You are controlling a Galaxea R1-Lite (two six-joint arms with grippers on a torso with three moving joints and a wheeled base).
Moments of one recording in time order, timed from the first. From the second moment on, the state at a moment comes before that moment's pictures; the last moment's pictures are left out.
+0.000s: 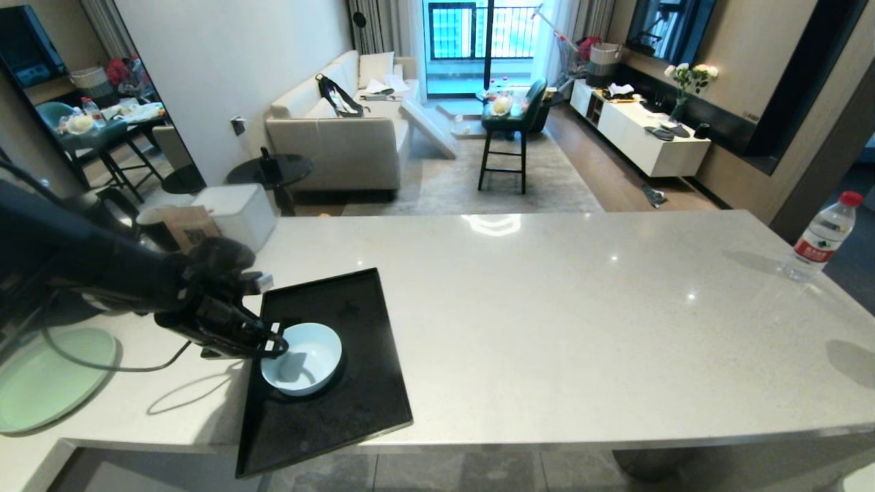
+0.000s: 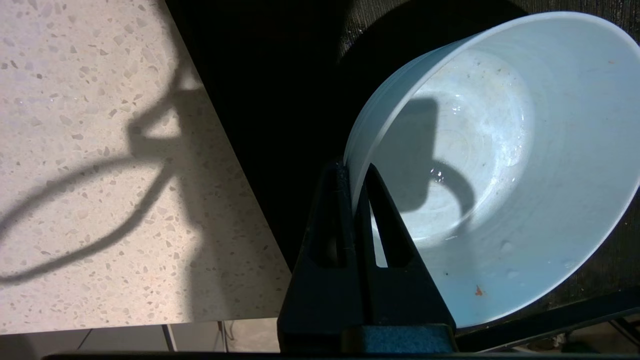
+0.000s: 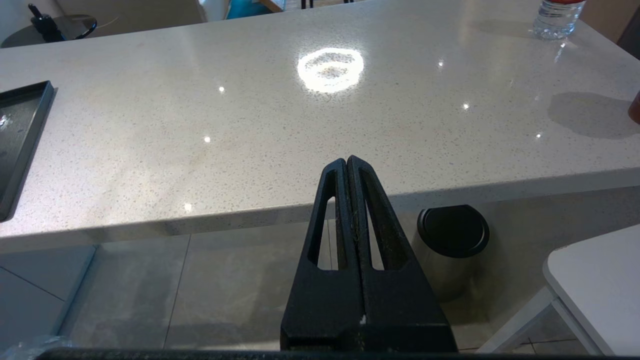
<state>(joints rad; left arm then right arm) 0.00 2.10 -1.18 0.23 -0.10 -0.02 0.00 0.00 0.00 -0.01 -0.04 0.08</state>
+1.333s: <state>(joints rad) -0.01 1.80 -1.01 -0.08 0.02 -0.02 0.00 0.00 0.00 -0.01 -0.04 0.08</state>
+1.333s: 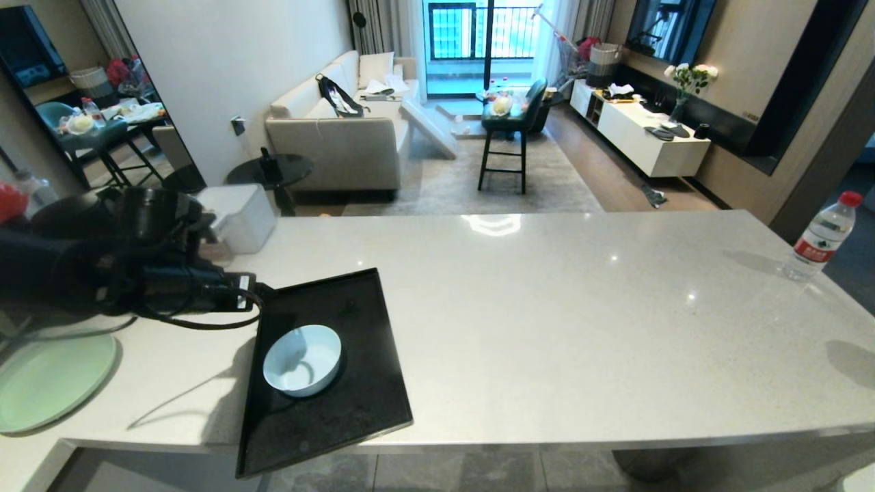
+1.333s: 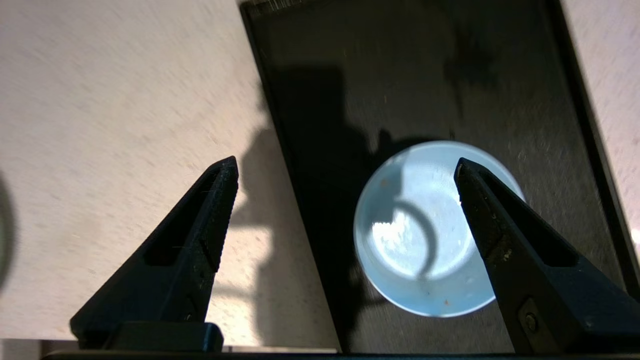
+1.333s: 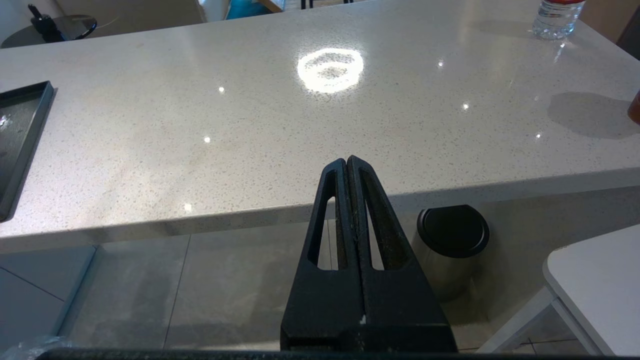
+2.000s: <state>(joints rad) 0.00 1.22 -0.54 -0.18 0.03 -0.04 0.00 0.00 0.00 -0.01 -0.04 0.08</state>
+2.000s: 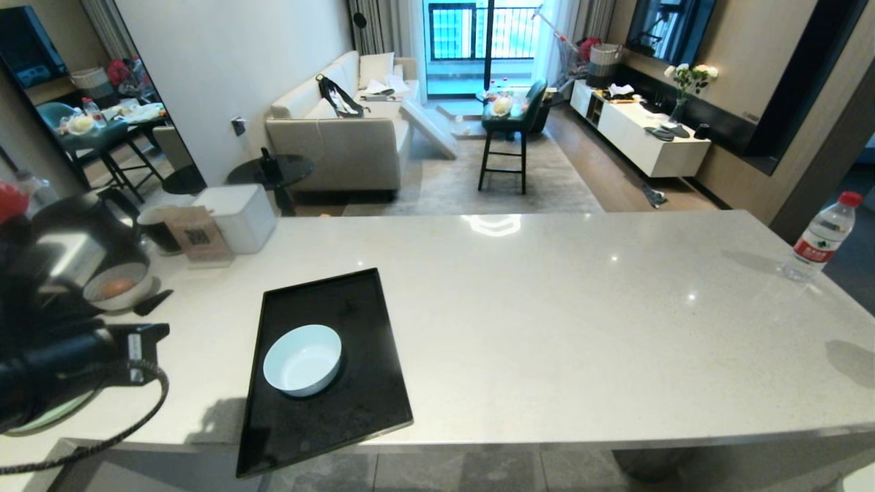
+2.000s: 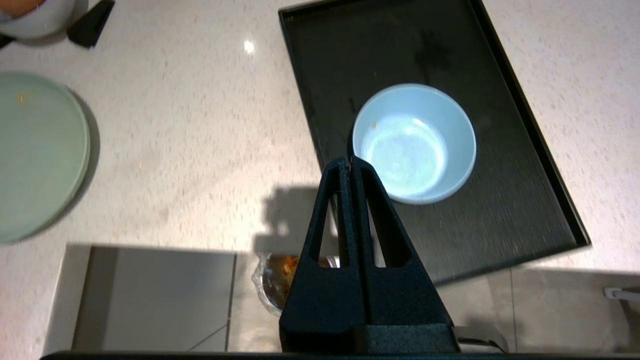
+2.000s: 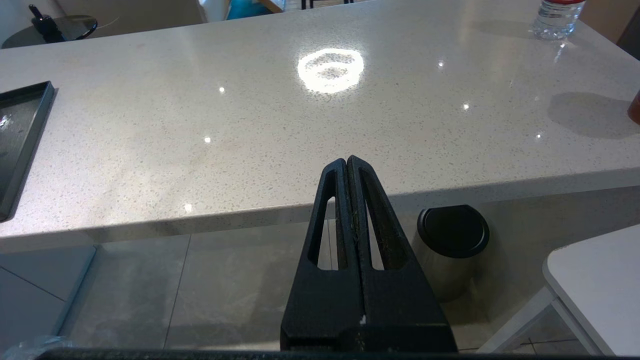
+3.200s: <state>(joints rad) -0.02 0.24 0.00 -0.08 -0.06 -0.04 0.00 0.00 0.00 -0.01 -0.04 0.08</state>
